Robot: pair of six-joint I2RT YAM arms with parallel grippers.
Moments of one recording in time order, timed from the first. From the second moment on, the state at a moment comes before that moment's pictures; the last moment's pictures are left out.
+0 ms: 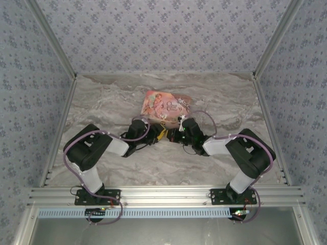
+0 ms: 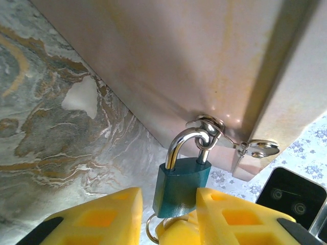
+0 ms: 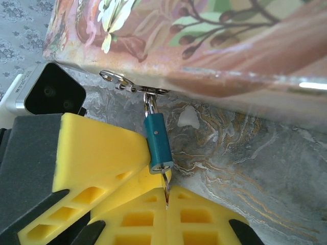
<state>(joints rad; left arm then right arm) -0.67 1.78 0.57 0.79 0.29 -1.57 0.68 1.64 0.60 0.49 -0.23 0.84</state>
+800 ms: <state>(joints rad) -0.67 1.79 0.58 0.81 0.29 -1.57 0.67 1.62 0.60 0.47 -0.22 0.87</state>
